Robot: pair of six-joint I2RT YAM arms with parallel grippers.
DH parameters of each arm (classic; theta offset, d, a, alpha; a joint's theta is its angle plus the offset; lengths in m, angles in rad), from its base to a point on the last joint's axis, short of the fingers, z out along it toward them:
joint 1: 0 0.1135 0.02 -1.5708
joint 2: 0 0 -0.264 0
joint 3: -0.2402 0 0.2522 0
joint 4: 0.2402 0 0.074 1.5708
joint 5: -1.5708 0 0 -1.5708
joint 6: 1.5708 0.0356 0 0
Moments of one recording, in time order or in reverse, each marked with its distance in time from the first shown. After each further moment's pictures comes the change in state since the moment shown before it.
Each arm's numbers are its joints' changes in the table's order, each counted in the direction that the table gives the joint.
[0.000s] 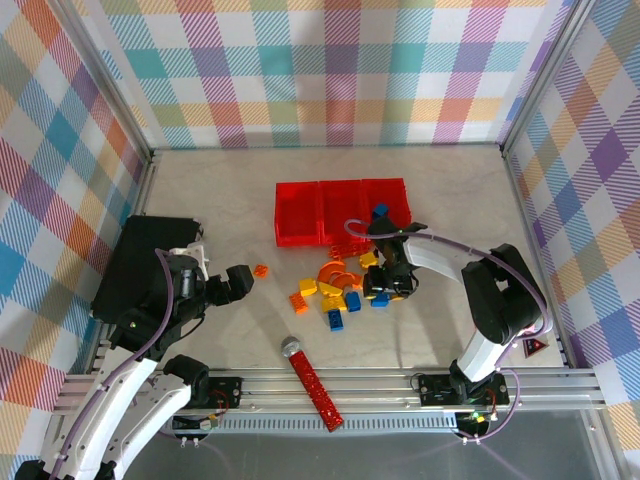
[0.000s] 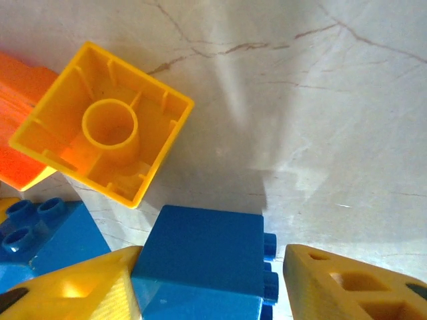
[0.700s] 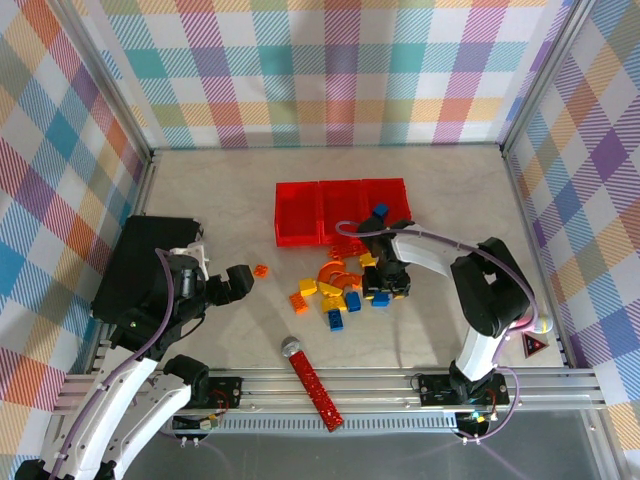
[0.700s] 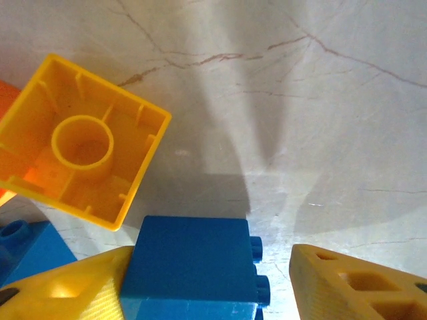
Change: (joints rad) left arm -0.001 0.003 0.000 -0.001 0.000 -0.003; right arm 0.059 0.074 -0.083 0.093 -0.129 0.042
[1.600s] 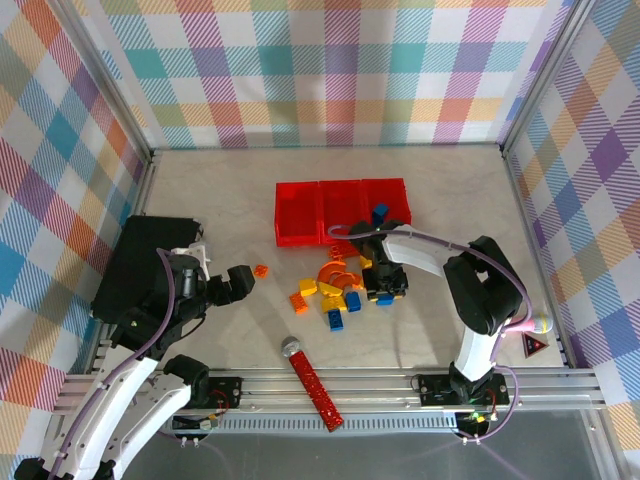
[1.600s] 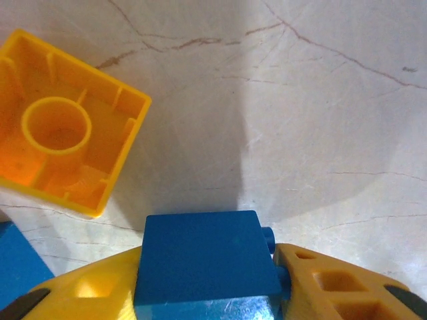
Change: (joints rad) left arm -0.008 0.004 0.000 0.000 0.000 0.000; right arm 0.056 0.028 -0.047 0.080 -0.104 0.021
